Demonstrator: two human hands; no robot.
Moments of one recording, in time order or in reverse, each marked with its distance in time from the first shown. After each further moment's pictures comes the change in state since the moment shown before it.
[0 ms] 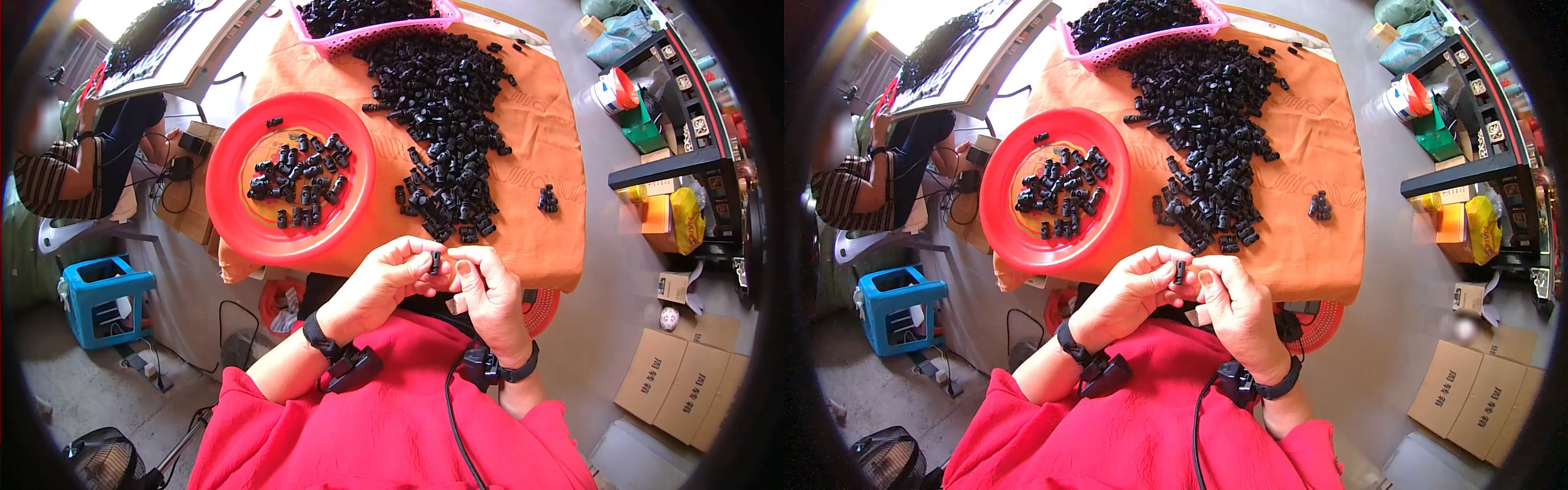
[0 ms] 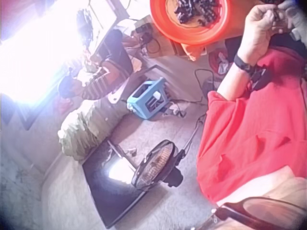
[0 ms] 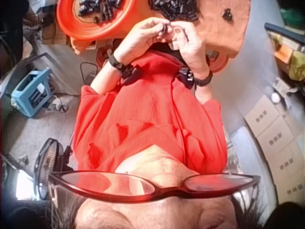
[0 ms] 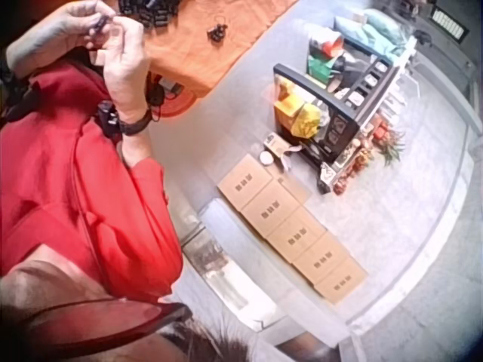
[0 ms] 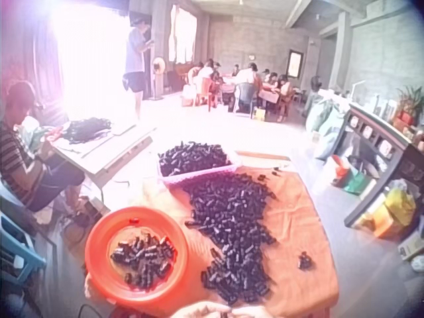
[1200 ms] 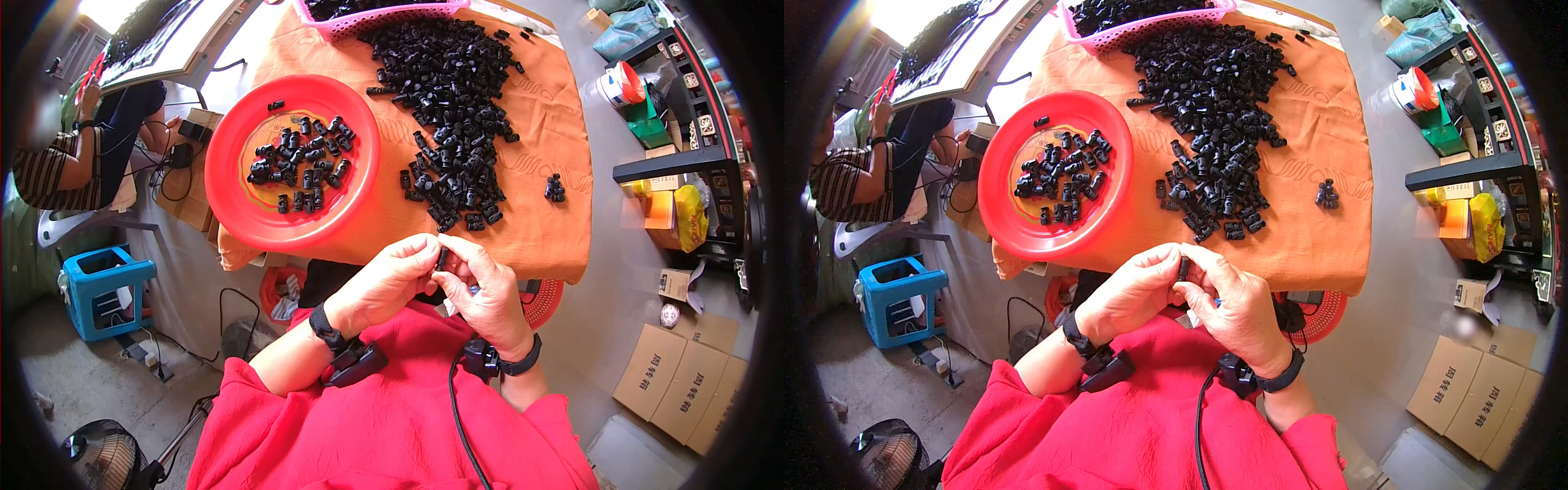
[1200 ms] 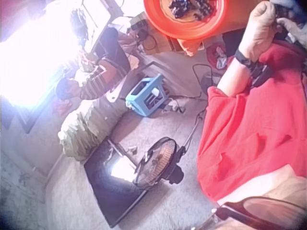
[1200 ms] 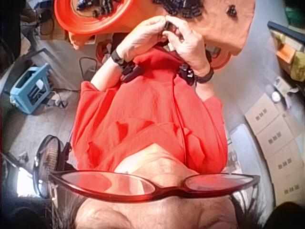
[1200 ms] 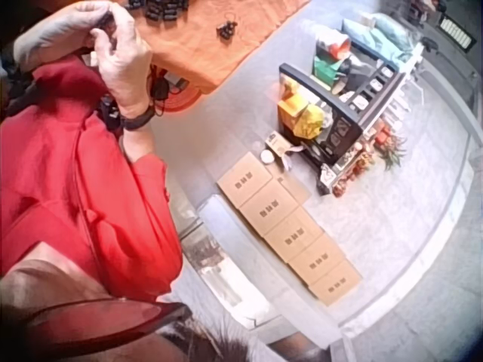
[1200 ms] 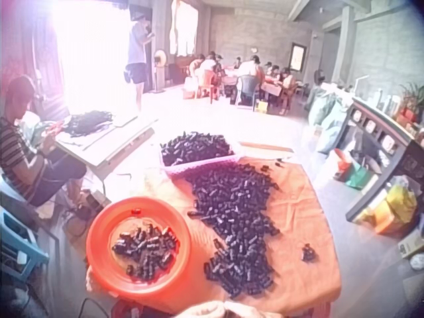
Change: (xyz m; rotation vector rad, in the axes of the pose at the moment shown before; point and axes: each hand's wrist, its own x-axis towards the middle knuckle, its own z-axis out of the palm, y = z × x) left_hand 0.005 -0.018 -0.007 -0.132 -0.105 -0.071; right_hand -0.001 0.004 0.007 -0.086 -0.084 -0.128
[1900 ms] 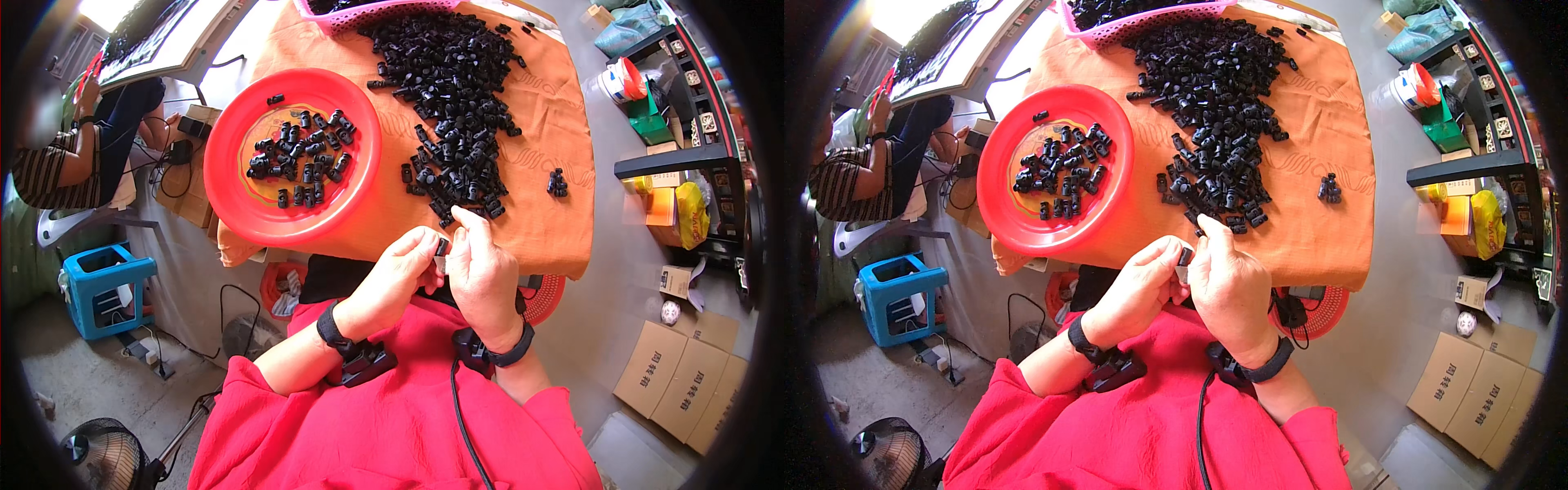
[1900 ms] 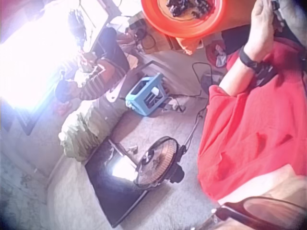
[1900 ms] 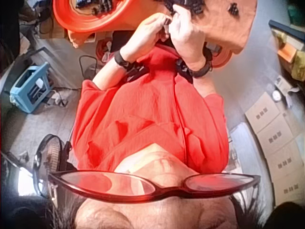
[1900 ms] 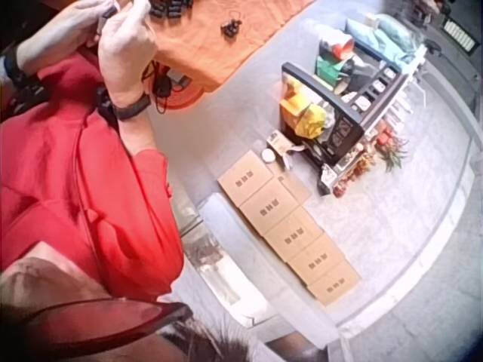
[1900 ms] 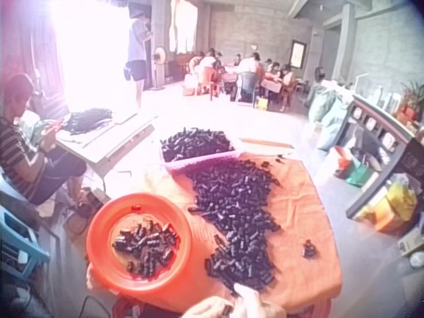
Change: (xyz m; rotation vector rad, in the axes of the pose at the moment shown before) left_hand -0.004 -0.008 0.017 0.211 0.201 0.139; right_hand 0.015 0.005 0.017 -0.455 0.240 -0.057
